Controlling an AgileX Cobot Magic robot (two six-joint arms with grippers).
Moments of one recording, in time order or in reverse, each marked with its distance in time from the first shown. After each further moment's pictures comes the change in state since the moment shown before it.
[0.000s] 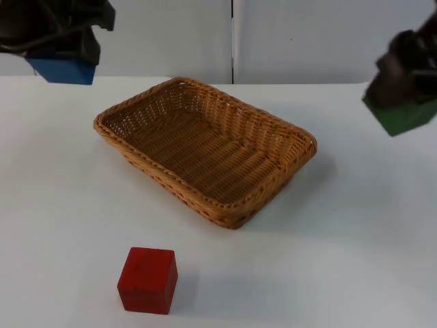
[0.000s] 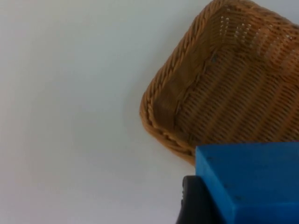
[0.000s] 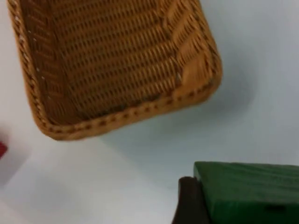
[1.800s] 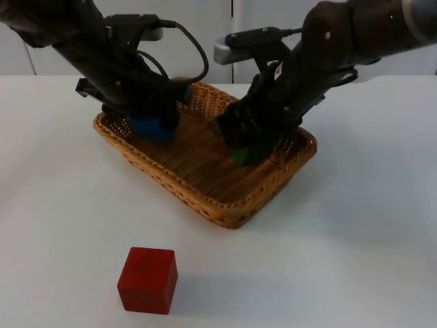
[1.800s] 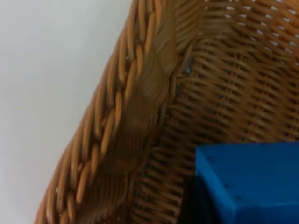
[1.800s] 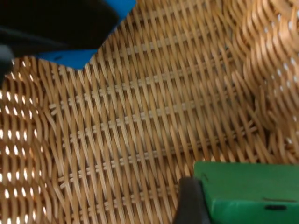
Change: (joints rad) right arm 0.089 0.780 -0.582 0.081 -0.191 -0.008; left arm 0.000 0.629 -0.435 -0.393 -0.003 0.467
